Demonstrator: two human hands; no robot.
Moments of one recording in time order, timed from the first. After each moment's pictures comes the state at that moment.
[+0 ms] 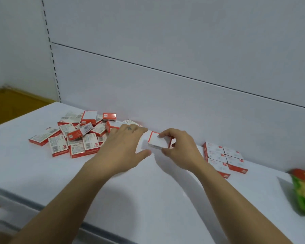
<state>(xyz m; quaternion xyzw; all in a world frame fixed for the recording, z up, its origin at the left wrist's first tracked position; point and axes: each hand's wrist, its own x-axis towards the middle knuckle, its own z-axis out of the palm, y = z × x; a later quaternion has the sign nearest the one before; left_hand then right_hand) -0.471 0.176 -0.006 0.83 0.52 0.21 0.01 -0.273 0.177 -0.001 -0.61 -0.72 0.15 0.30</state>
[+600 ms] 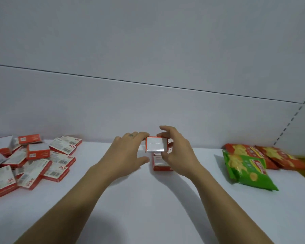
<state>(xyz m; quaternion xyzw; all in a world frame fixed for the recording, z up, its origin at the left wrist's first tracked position) -0.322 0.197 -0.001 0.90 0.35 0.24 0.09 -0.148 0.123 0.007 -0.67 -0.63 0.11 0.38</state>
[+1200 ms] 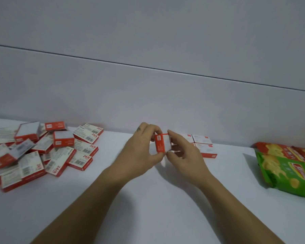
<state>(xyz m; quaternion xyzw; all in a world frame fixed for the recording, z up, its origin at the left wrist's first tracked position) -0.342 0.200 -0.023 0.83 0.34 0.38 0.23 -0.182 0.140 -0.028 -0.61 -0.61 0.23 0.46</state>
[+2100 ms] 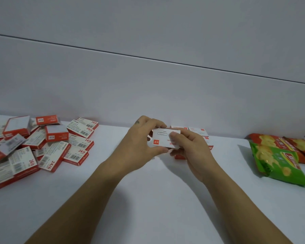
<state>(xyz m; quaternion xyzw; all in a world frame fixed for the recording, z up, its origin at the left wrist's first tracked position) -0.346 0.197 -0.017 0.82 0.29 0.39 0.31 -0.185 0.129 -0.013 -0.58 -0.45 0.39 0.55</state>
